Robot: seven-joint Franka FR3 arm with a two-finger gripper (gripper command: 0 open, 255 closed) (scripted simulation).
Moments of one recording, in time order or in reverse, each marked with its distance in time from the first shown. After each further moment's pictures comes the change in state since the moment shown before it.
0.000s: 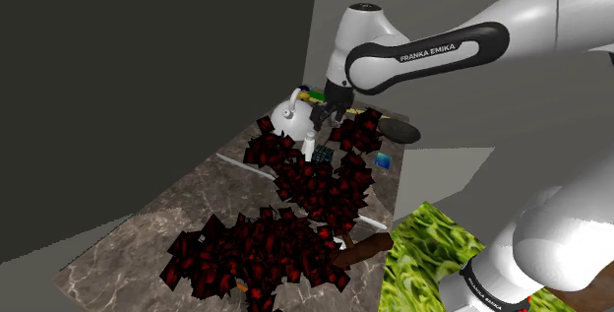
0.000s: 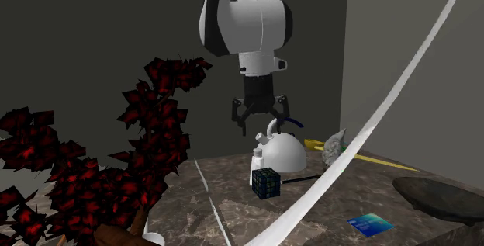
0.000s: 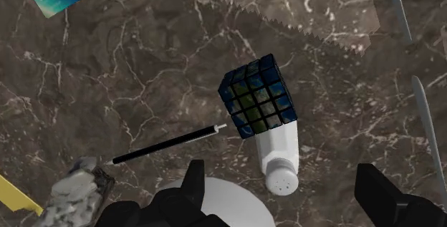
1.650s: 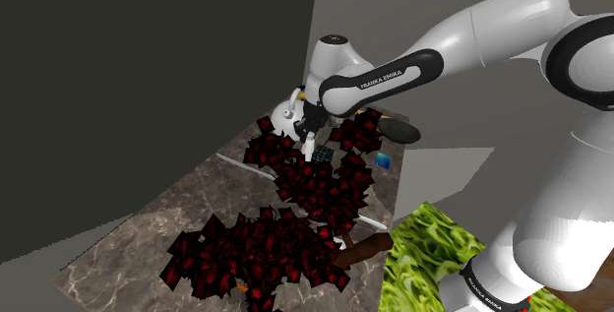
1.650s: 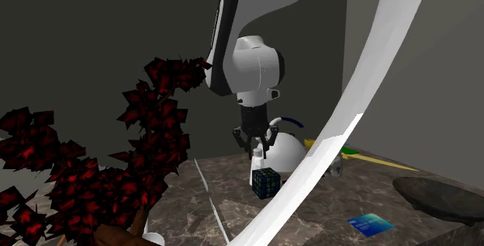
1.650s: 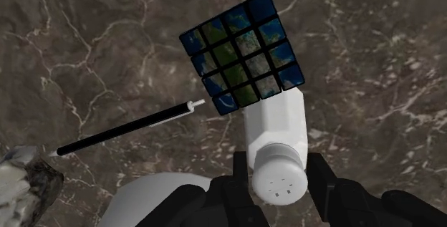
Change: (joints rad) arm 0.008 0.264 0.000 0.107 -0.098 0.162 0.085
